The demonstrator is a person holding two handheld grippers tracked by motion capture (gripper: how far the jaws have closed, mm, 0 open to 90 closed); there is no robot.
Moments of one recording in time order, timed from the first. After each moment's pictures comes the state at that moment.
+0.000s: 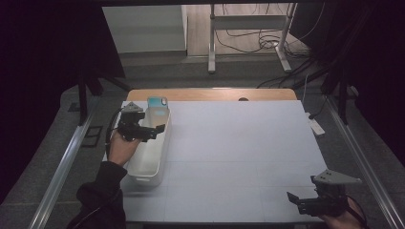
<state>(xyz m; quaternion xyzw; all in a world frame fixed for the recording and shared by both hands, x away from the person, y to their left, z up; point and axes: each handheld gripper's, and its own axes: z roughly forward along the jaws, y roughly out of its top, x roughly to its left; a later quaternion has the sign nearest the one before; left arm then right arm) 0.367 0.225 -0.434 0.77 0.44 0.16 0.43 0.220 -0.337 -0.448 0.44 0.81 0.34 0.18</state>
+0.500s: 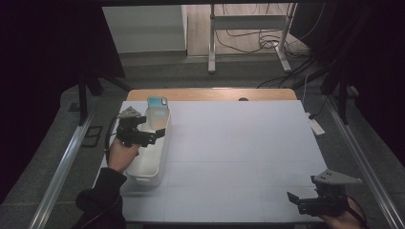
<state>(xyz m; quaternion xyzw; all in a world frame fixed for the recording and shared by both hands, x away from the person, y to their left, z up) 0.352 0.226 -0.438 0.76 0.43 0.15 0.46 0.220 -0.337 -0.448 0.44 0.81 0.34 0.18</state>
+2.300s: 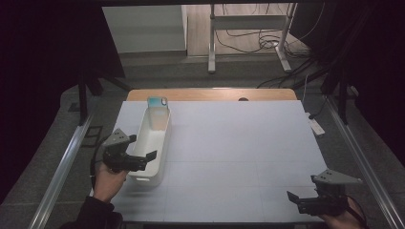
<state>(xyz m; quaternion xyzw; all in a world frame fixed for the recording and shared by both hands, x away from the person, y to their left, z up) 0.272 0.235 -0.441 0.77 0.43 0.17 0.45 0.220 -0.336 -0.448 0.44 0.81 0.35 0.19</state>
